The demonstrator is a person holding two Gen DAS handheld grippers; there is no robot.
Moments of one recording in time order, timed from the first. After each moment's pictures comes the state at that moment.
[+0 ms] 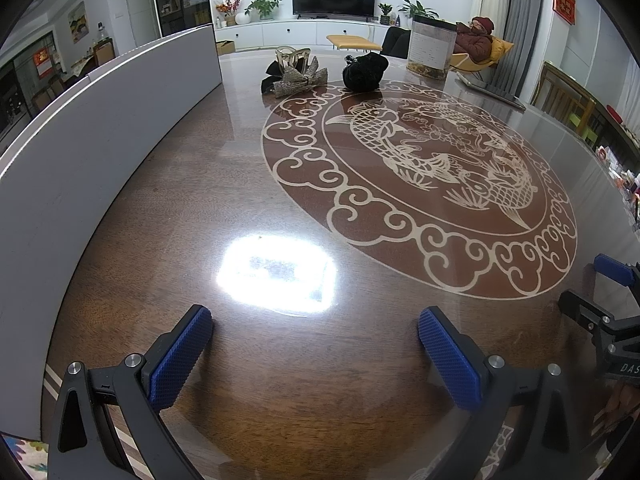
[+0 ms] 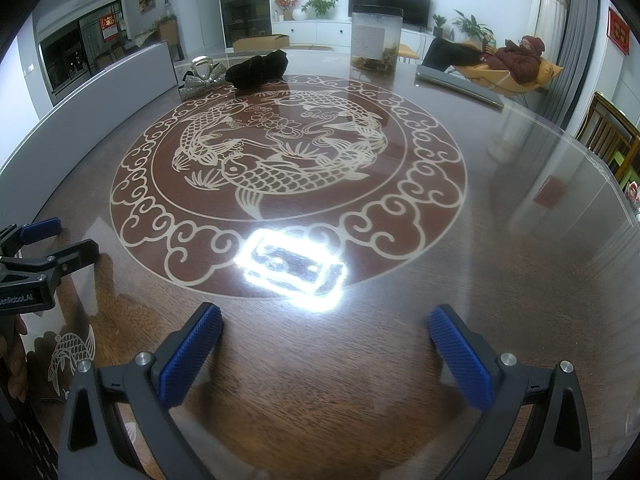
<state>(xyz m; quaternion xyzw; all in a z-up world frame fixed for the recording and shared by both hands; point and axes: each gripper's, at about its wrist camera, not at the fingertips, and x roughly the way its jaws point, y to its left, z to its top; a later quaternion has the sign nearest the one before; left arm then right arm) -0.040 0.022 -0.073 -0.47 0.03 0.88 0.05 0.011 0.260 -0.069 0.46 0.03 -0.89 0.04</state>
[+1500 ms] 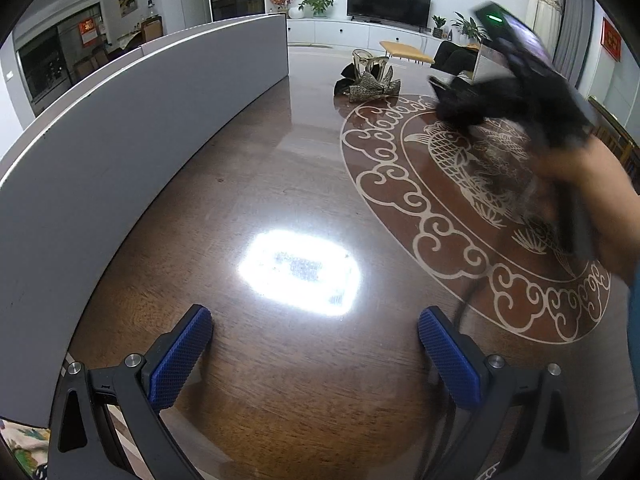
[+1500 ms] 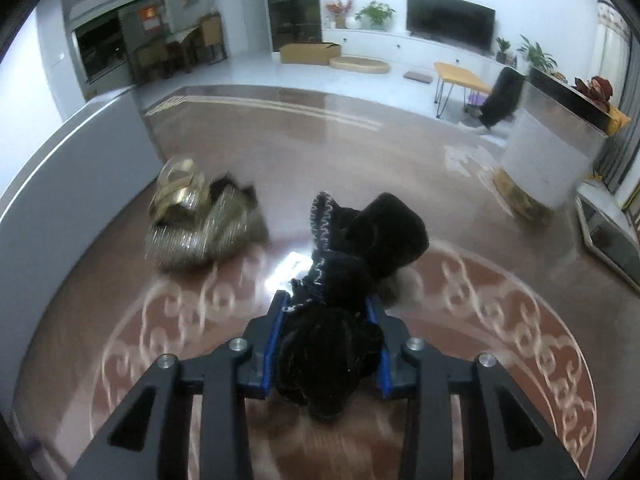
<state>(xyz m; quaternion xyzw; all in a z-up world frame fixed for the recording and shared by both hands) -0.052 -0.012 -0.075 -0.47 -0.02 0.88 -0.02 -0.249 0.162 -0.067 0.44 0.06 -0.88 0.14</state>
